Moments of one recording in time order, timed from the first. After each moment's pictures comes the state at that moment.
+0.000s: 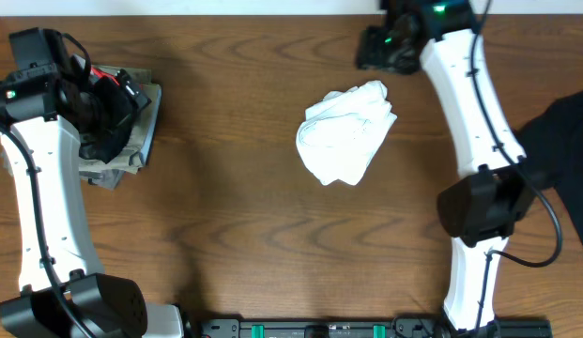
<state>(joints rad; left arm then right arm) 0.29 1.61 1.64 -1.18 0.20 -0.43 0.29 2.20 2.30 -1.26 -0.17 0.32</state>
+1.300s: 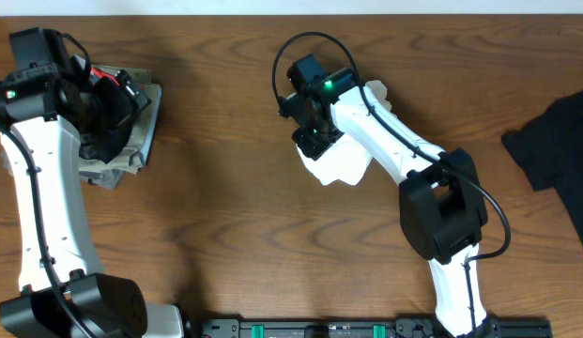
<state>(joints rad) 0.29 1.61 1.64 -1.18 0.20 -0.43 0.57 2.20 1.84 -1.06 -0.09 -0.20</state>
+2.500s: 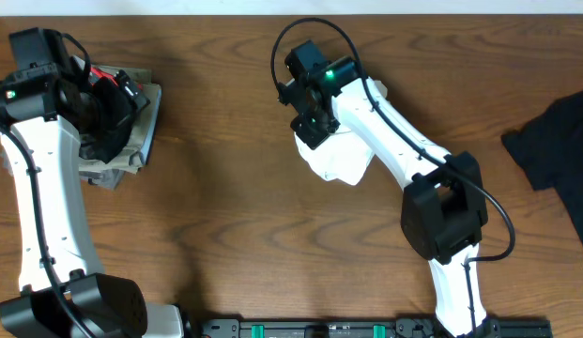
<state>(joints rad) 0.29 1.61 1.64 -1.18 0.18 -0.43 0.56 2.20 1.95 -1.15 -0.04 -0.16</state>
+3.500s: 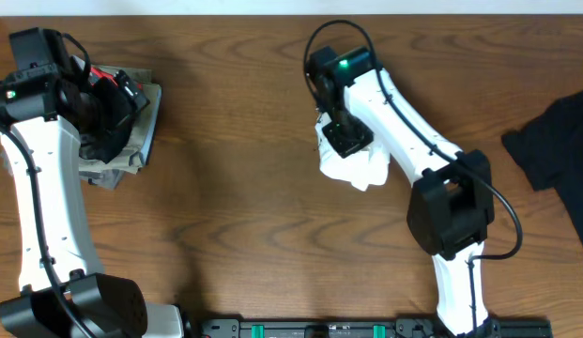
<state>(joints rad) 0.29 1.61 1.64 -1.18 0.18 -0.43 0.50 2.20 1.98 -1.48 0.16 0.02</state>
